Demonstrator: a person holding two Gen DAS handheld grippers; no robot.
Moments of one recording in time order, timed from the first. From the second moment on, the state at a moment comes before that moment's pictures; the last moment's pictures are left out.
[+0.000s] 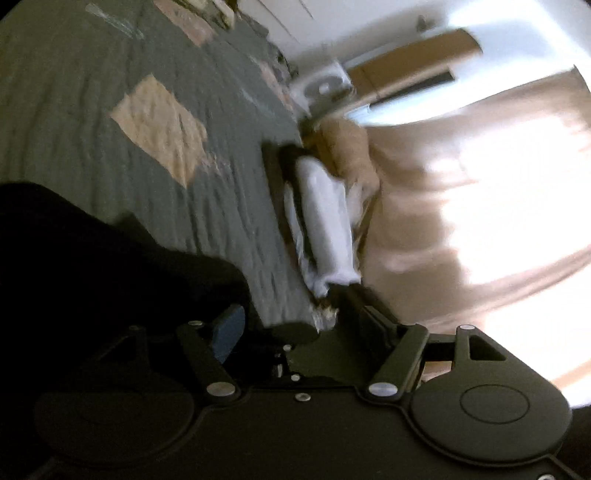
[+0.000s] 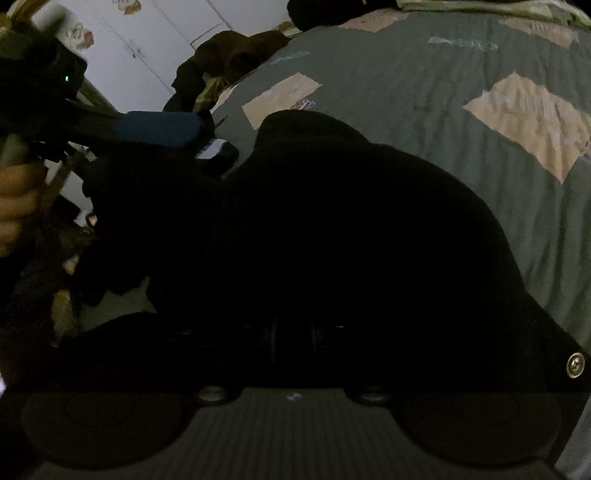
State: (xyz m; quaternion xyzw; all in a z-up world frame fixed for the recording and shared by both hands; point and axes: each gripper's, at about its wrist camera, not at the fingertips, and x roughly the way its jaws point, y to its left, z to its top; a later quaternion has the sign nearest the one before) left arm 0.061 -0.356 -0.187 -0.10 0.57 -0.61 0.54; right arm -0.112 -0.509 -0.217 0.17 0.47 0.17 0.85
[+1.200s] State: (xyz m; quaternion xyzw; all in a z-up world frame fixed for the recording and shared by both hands) left arm 0.045 -0.399 -0.266 0.06 0.59 -0.55 0.58; right arm -0.164 -0.564 -0.186 0.25 0.42 0.12 0.87
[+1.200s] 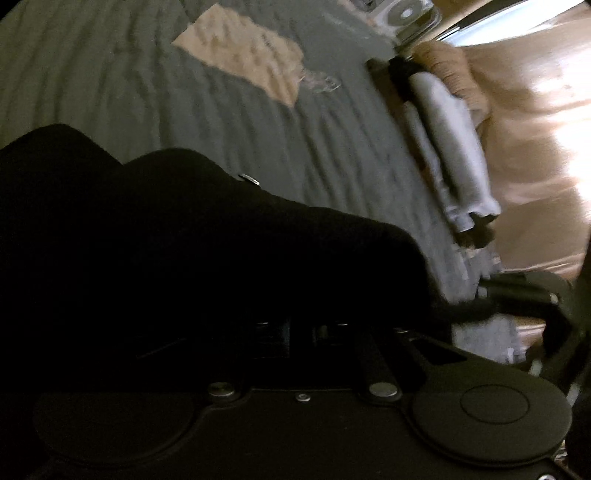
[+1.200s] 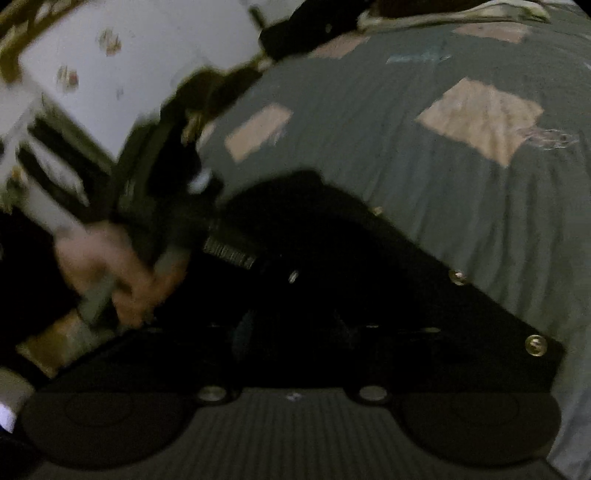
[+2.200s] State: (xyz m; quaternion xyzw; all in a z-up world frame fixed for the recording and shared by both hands) left arm 0.041 -0.374 -0.211 -0.35 0.50 -0.68 0.41; right arm -0.166 -0.652 -0.165 0.41 0.29 0.08 0.86
